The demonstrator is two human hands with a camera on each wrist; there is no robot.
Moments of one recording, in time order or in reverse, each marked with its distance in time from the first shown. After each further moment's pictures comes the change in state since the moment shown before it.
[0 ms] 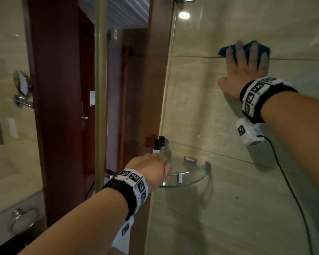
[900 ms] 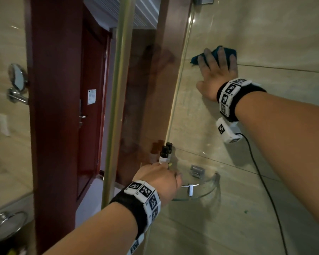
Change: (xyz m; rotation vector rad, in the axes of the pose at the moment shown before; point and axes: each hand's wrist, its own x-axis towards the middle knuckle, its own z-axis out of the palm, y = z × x) left_hand 0.007 -0.010 0.011 0.227 -0.044 0.181; right_hand 0.036 -0.093 0.001 -0.034 0.036 -0.205
